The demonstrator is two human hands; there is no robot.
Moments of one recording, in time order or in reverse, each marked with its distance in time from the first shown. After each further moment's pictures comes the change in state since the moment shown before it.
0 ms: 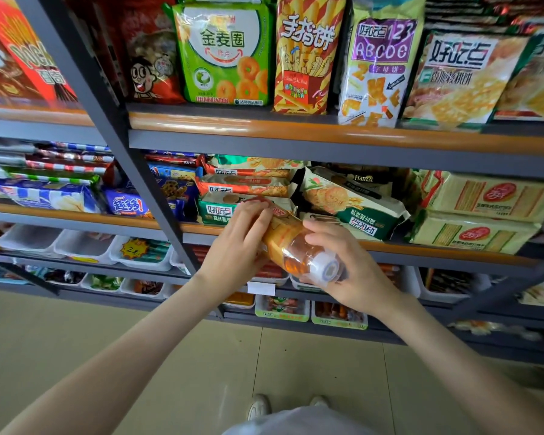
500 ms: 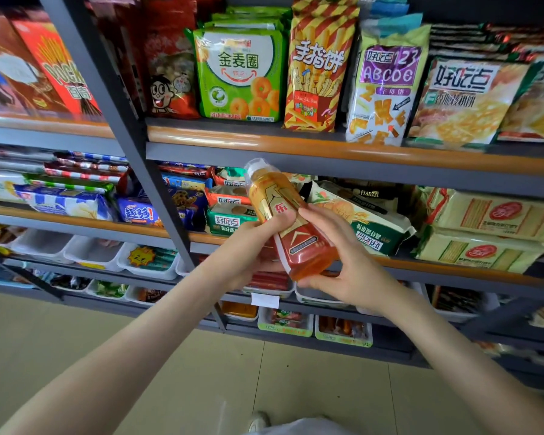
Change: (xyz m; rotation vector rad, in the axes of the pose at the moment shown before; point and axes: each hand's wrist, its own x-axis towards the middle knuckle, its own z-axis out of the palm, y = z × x) left_hand 0.046 0.039 -0.051 -1.367 -0.284 -1.080; right_hand 0.030 -0.021 -0.012 0.074 -0.134 0.203
